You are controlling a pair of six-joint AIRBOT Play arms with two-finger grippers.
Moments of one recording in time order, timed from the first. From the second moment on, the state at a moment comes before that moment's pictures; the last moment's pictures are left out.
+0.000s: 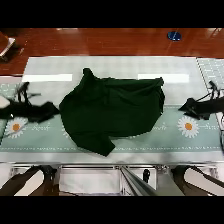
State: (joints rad) left arm 0.23 -1.00 0.63 1.03 -1.11 -1.50; right arm -0.47 -1.23 0.80 -1.06 1.13 1.36
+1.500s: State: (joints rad) left arm 0.16 -1.13 0.47 0.55 -0.96 -1.21; right arm -0.17 -1.42 0.99 -0.76 1.01 1.22
